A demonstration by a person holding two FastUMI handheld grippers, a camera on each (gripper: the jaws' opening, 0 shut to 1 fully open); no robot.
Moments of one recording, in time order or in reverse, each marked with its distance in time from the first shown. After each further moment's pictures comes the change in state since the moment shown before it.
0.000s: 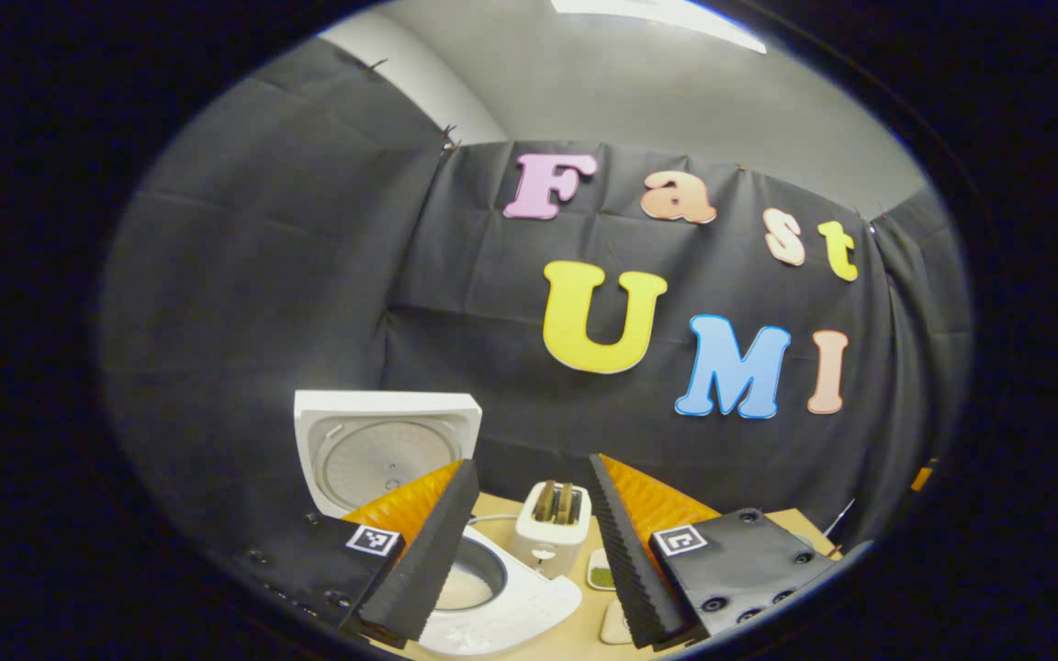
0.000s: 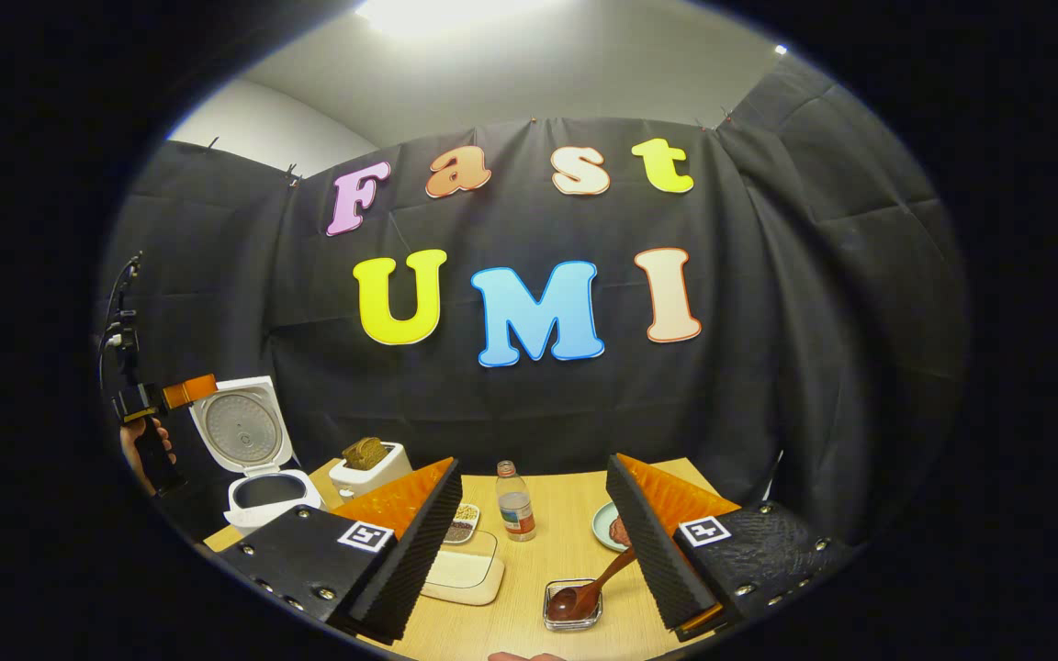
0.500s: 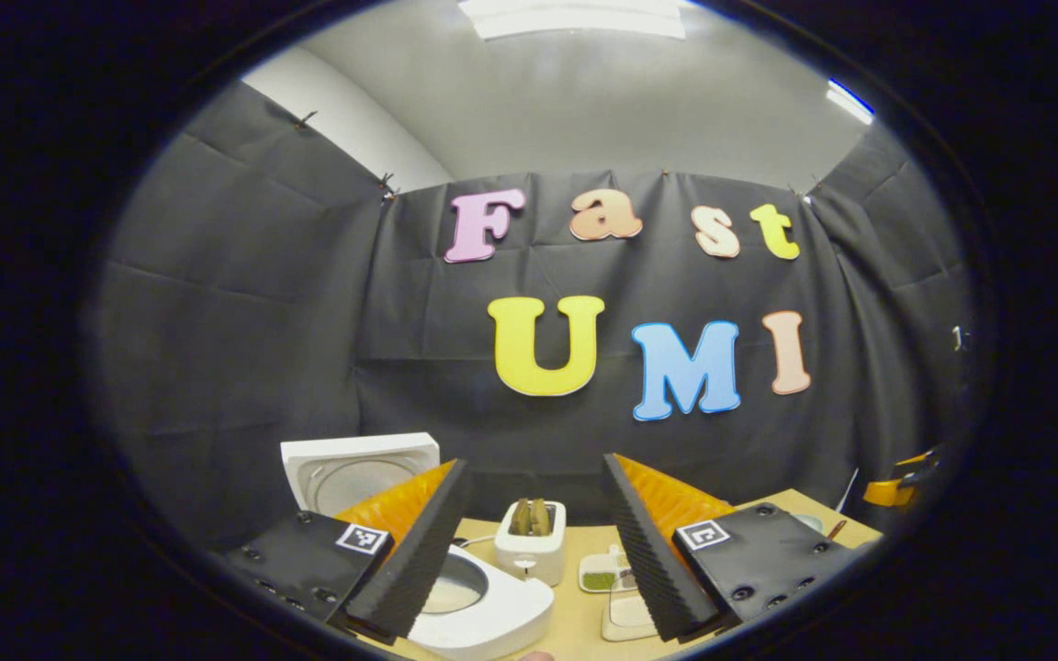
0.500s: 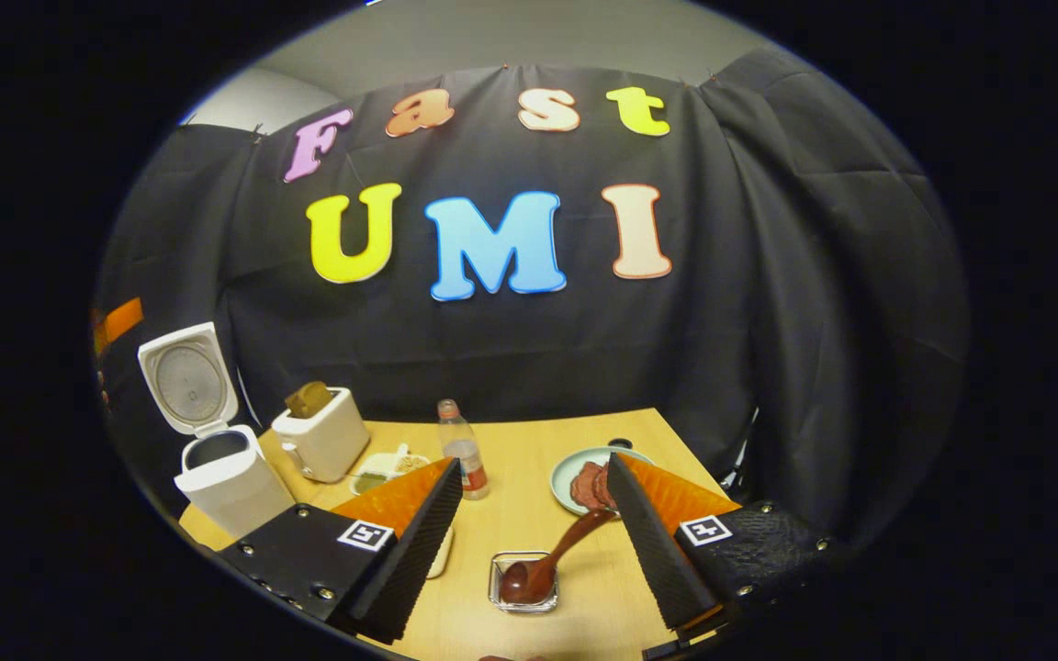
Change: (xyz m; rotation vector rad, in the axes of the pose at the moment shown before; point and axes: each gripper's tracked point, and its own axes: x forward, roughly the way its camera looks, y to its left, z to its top) left arm -0.047 -0.066 0.003 0.069 -0.038 -0.109; right arm 0.042 -0.071 -0.089 -0.004 0.201 -0.135
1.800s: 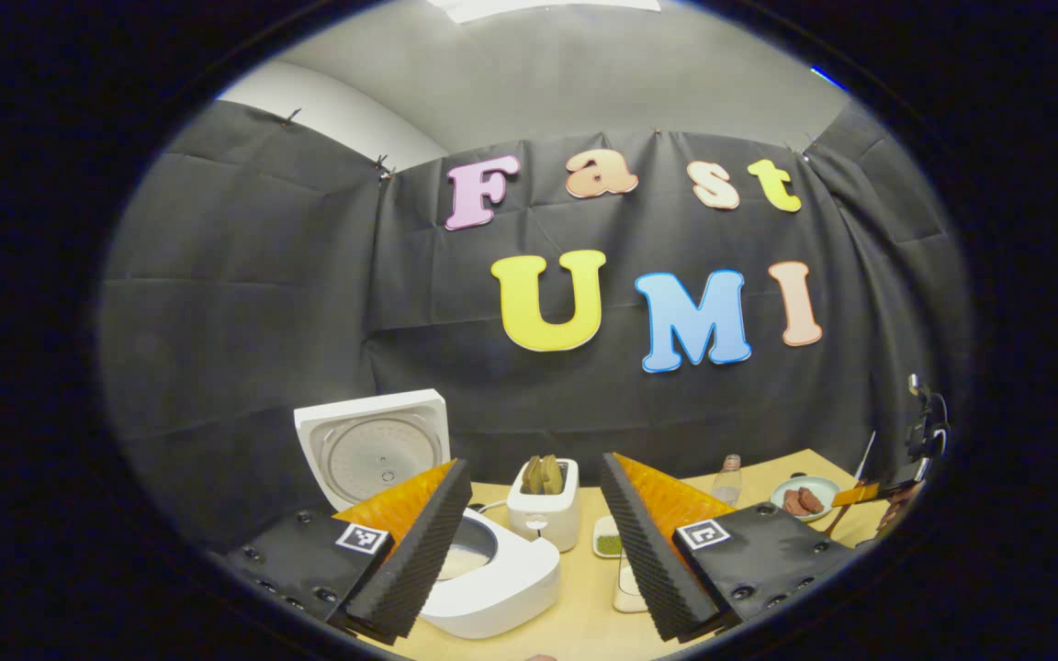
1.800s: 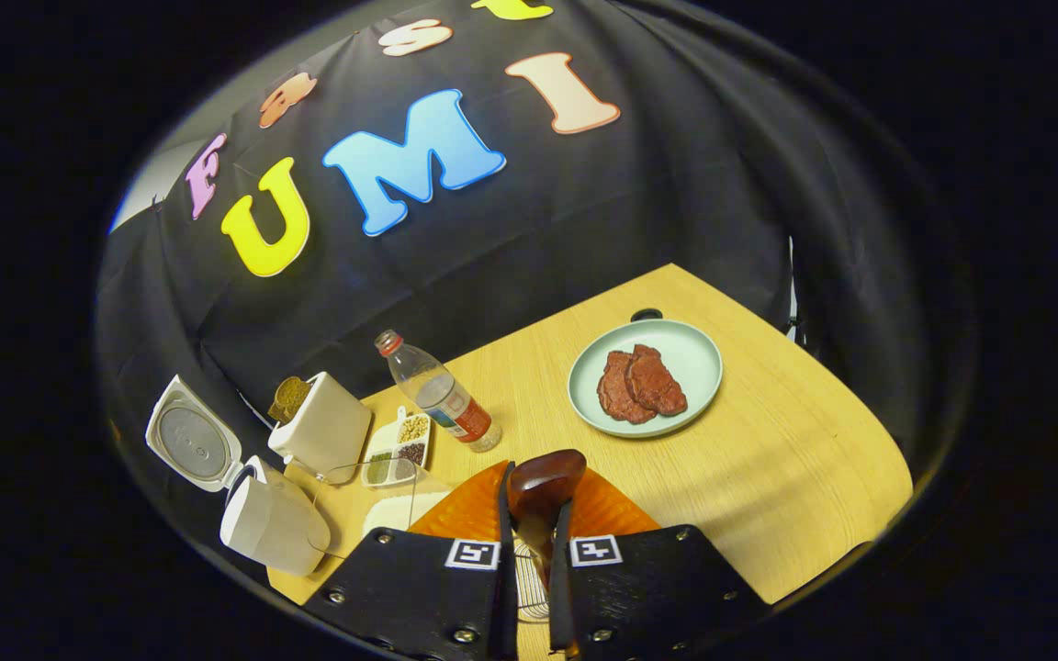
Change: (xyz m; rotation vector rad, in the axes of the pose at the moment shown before) left arm -0.023 -0.006 -0.034 0.054 0.101 0.064; right arm 0.085 0.003 -0.076 0.351 0.236 0.104
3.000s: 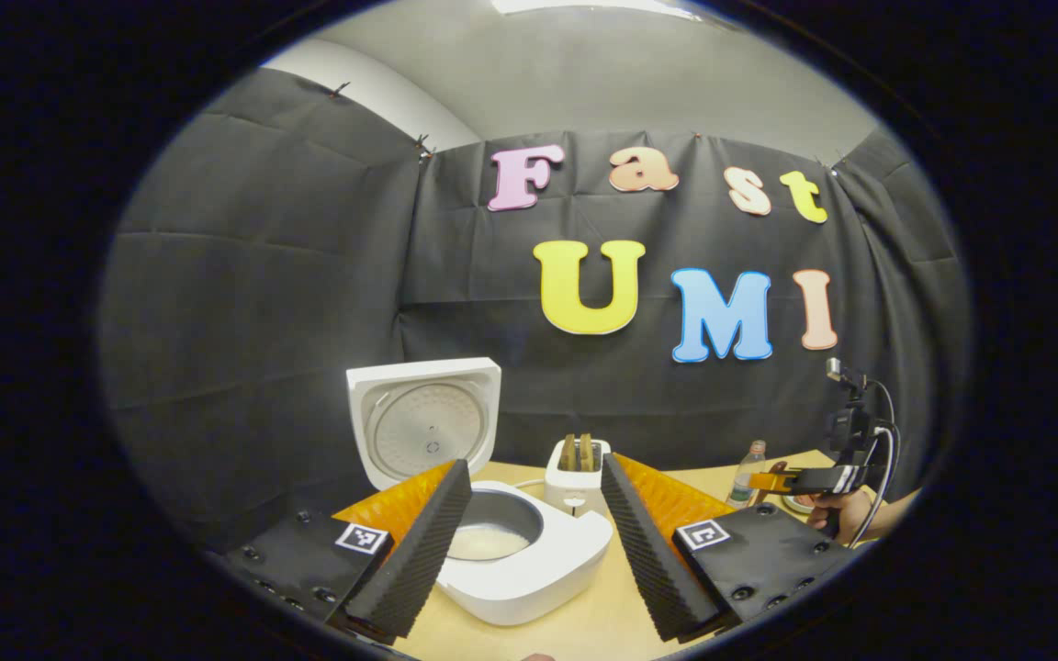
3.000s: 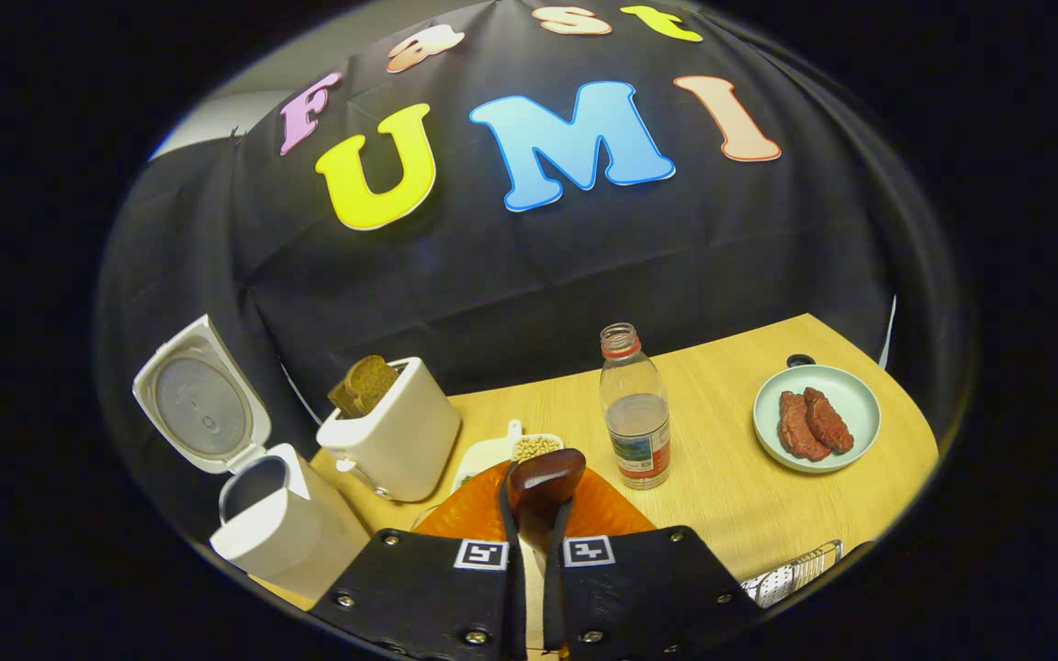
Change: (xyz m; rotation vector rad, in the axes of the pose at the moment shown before) left arm -0.024 0.084 -0.054 -0.071 0.063 0.042; right arm 0.106 0.188 -0.047 -0.265 -0.068 0.094
